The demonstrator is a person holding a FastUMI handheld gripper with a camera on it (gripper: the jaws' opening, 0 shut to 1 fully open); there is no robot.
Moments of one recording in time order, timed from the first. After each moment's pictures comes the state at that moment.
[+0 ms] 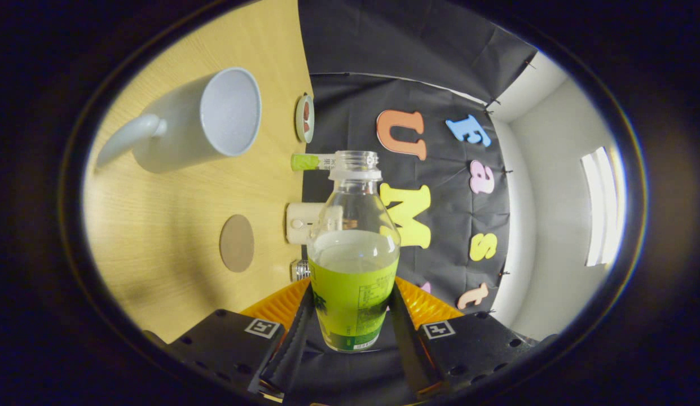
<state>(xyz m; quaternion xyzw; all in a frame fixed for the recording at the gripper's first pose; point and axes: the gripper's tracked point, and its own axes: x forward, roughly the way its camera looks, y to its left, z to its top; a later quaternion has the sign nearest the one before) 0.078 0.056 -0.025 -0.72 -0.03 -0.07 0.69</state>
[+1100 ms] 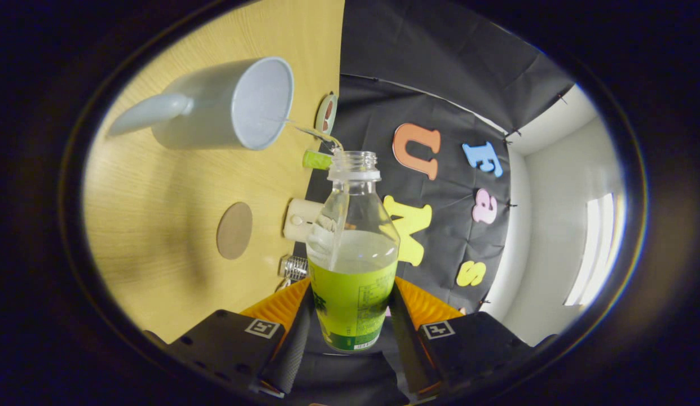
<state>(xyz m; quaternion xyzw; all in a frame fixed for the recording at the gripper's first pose) 0.078 0.069 -0.018 -0.78 -0.04 -0.07 0.62</state>
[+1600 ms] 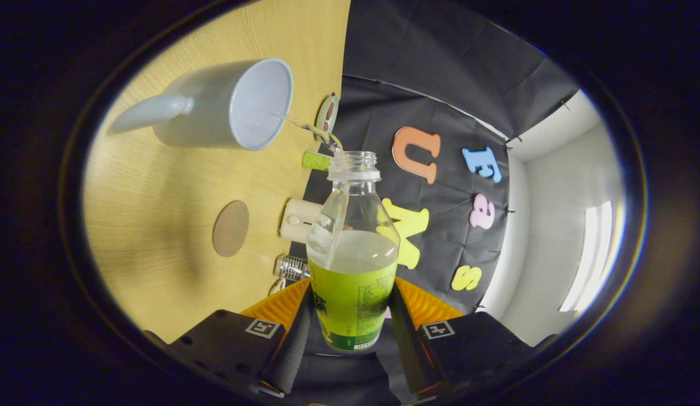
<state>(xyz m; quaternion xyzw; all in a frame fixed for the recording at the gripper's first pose) 0.079 0.070 -0.017 -0.79 -0.05 -0.07 0.61</state>
